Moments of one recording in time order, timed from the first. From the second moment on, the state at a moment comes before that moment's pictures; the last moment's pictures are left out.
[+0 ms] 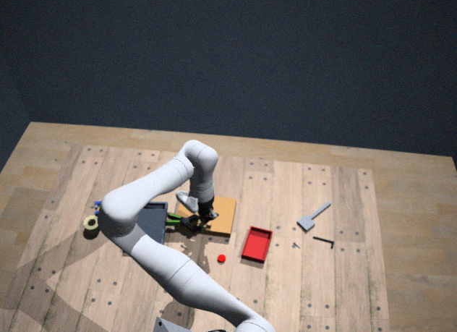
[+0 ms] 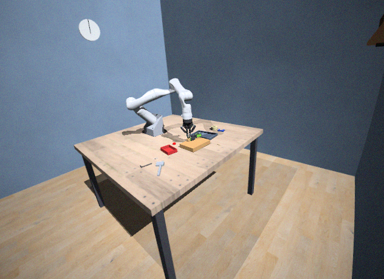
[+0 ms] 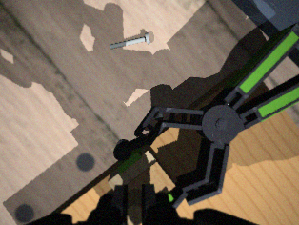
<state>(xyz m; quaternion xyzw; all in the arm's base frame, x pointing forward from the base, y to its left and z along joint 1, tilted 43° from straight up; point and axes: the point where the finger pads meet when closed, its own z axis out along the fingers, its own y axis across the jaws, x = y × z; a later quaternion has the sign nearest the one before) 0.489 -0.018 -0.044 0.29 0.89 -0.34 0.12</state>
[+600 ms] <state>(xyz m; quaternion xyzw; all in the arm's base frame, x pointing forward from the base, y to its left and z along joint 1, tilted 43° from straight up) 0.489 -0.018 -0.044 0.29 0.89 -0.34 0.12</state>
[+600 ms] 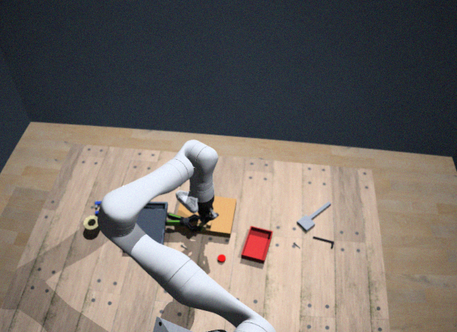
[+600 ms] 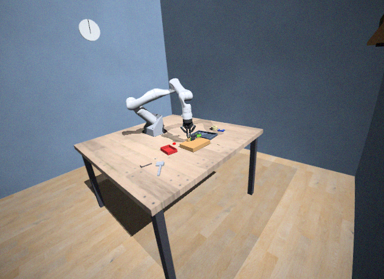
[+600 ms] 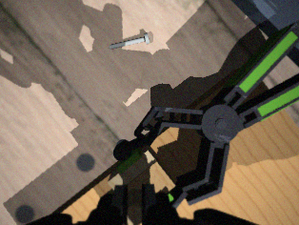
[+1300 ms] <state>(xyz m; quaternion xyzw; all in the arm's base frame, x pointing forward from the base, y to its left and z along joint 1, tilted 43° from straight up) 0.489 -0.018 -0.043 0.23 0.90 -0.35 0.10</state>
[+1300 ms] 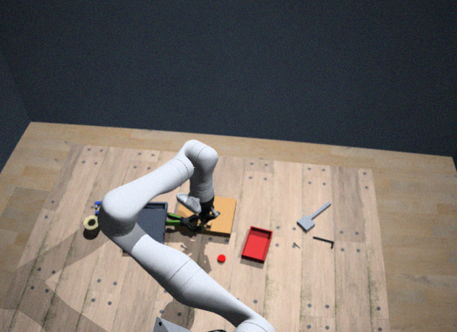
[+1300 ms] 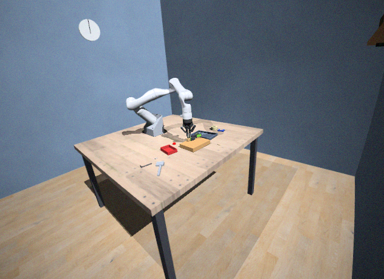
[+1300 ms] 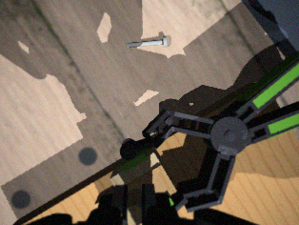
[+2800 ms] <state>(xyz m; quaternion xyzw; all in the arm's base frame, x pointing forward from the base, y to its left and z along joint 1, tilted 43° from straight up) 0.489 -0.017 -0.043 0.10 0.93 -0.36 0.05</state>
